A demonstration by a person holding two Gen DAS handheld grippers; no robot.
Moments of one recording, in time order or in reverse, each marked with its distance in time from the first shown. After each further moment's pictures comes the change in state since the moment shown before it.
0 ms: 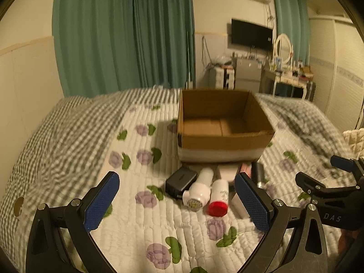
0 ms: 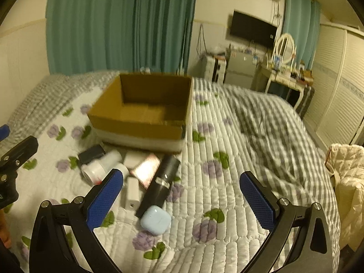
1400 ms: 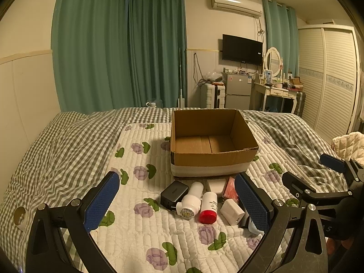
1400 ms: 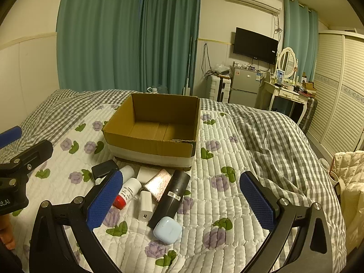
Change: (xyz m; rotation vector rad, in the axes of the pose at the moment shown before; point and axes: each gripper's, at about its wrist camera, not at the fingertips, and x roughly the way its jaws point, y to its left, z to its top) left arm -0.049 0.003 0.012 0.001 -0.129 -0.063; right arm -0.045 0.013 -0.003 0.005 -0.190 0.036
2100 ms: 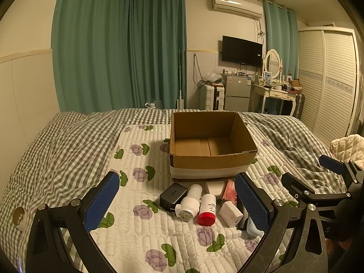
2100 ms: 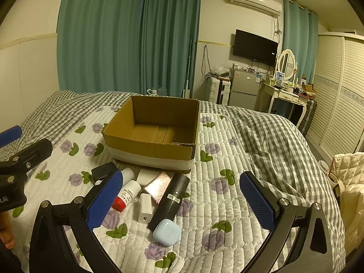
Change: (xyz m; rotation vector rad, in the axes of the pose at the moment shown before) left arm -0.001 0.000 0.006 -0.004 -0.003 -0.007; right arm -0.001 -0.001 0.001 0.001 -0.015 0.000
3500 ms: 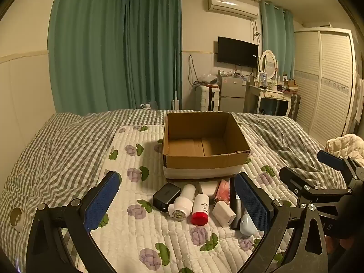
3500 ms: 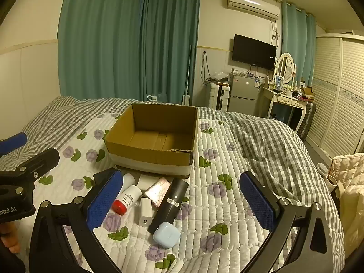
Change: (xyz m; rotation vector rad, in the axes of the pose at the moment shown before) left arm -0.005 -0.009 0.001 0.002 0.000 -0.029; right arm -0.012 -0.002 0.007 0.008 -0.037 -0.001
